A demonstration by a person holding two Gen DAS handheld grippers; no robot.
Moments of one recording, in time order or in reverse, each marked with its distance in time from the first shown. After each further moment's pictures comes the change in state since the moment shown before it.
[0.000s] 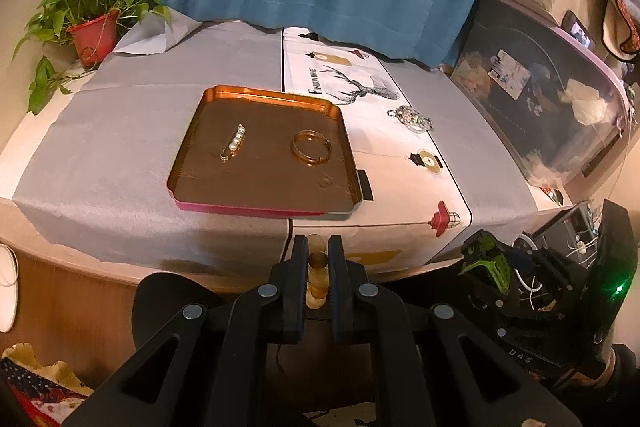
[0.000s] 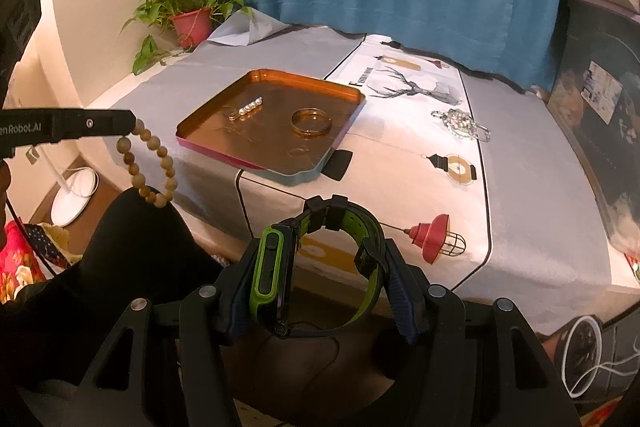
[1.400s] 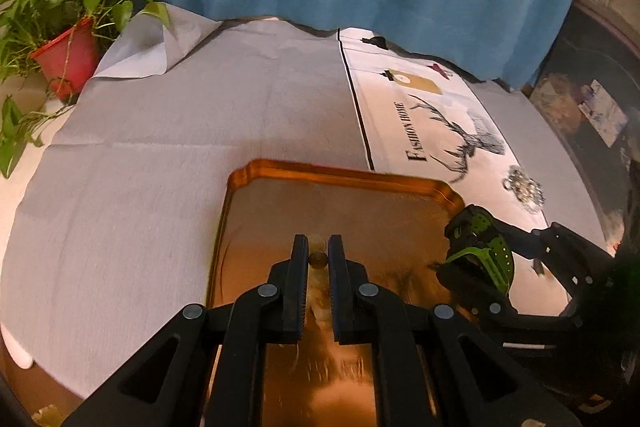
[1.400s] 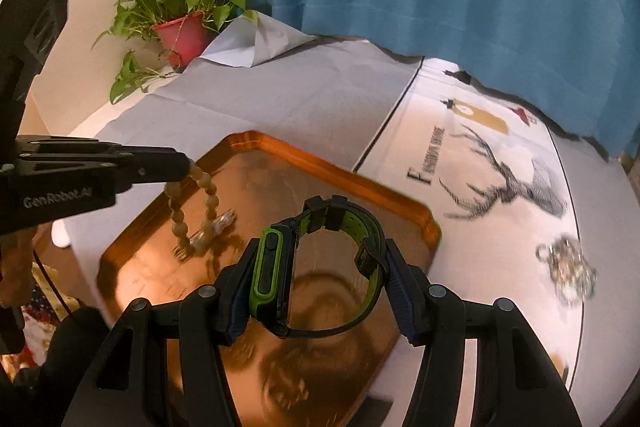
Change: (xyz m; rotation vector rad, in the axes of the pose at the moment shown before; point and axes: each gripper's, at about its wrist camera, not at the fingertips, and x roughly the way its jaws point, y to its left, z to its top) left arm 0.186 0.095 0.158 -0.008 0.036 0.132; right arm 0.230 0.005 0.192 -0.078 -0.030 0.121
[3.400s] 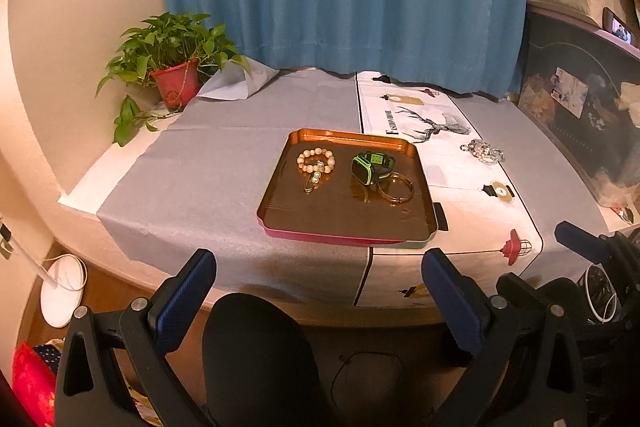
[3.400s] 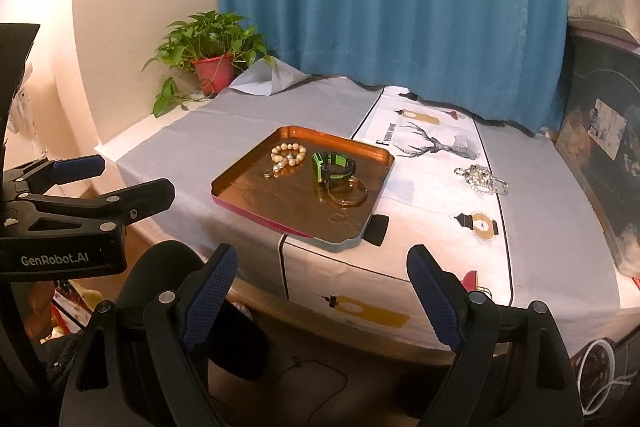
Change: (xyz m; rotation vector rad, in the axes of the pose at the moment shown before) left arm -0.221 -0.069 -0.188 -0.002 -0.220 0.200; right arm -0.246 0.089 -0.148 0.067 -0.149 -0.100
